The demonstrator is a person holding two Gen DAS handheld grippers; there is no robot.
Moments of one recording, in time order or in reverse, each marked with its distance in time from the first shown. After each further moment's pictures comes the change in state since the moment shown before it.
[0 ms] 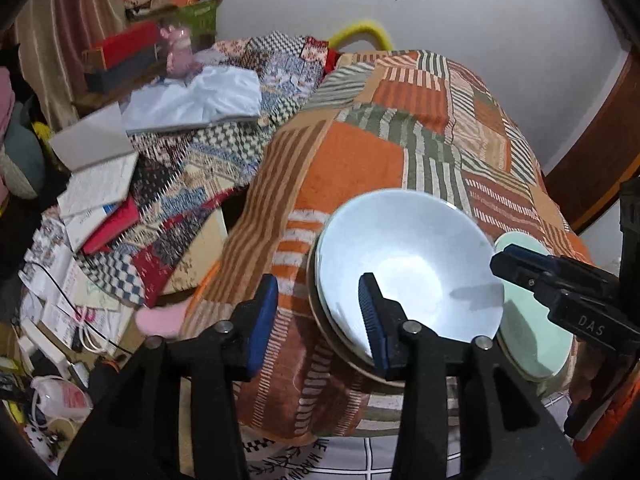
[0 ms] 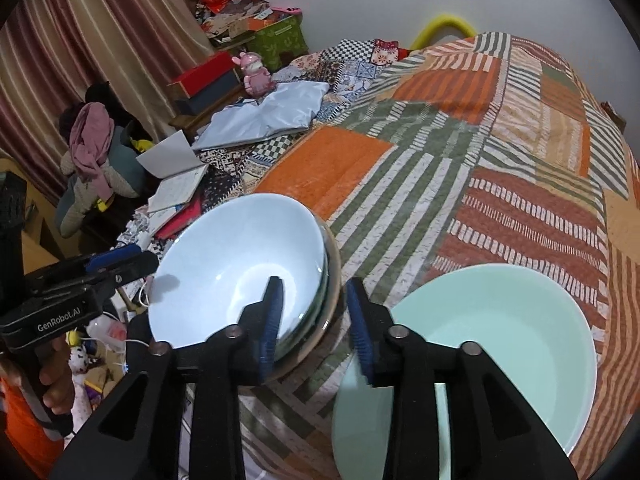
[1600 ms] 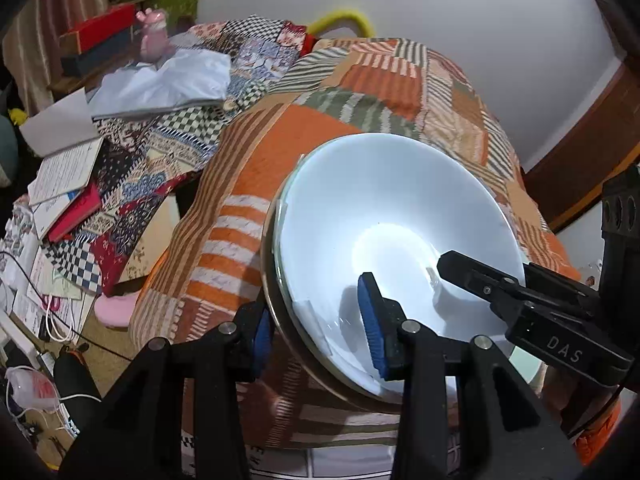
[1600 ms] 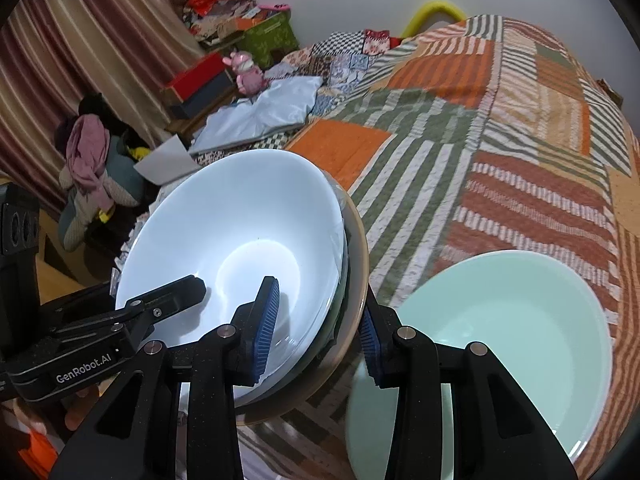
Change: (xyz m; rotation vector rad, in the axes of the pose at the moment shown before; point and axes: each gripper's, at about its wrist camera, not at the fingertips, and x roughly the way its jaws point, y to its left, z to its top) left arm 0.013 -0.041 0.006 -0.008 0.037 -0.086; right arm -0.007 -0.006 0.001 0.067 -0.003 0.013
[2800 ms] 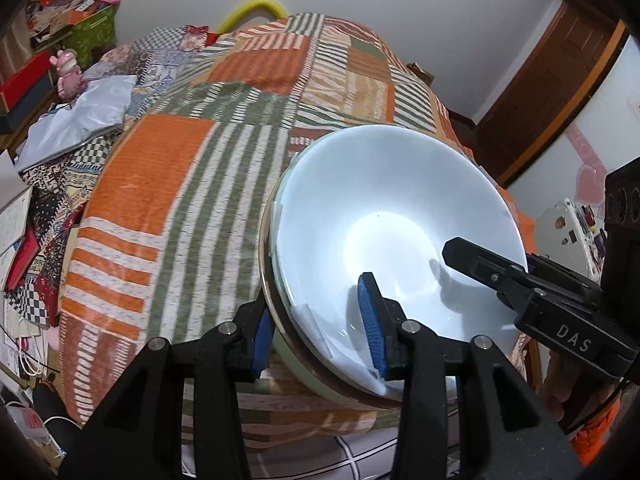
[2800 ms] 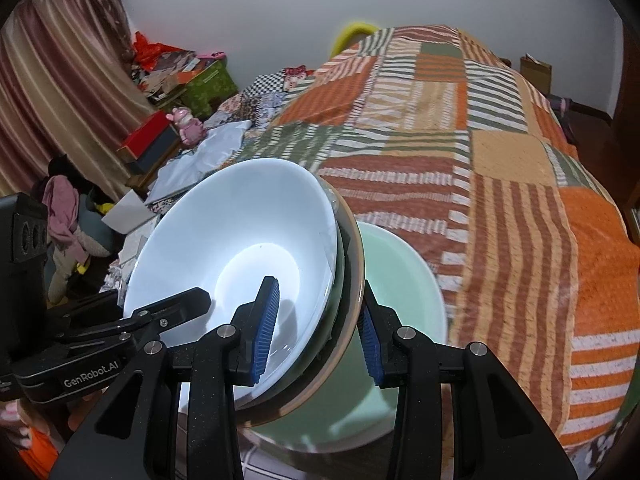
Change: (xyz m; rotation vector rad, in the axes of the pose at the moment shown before) left arm 0.021 -0.144 -0.021 0.211 0.062 -0.119; right arm -0.088 -0.092 -0.047 0.177 -0.116 -0.113
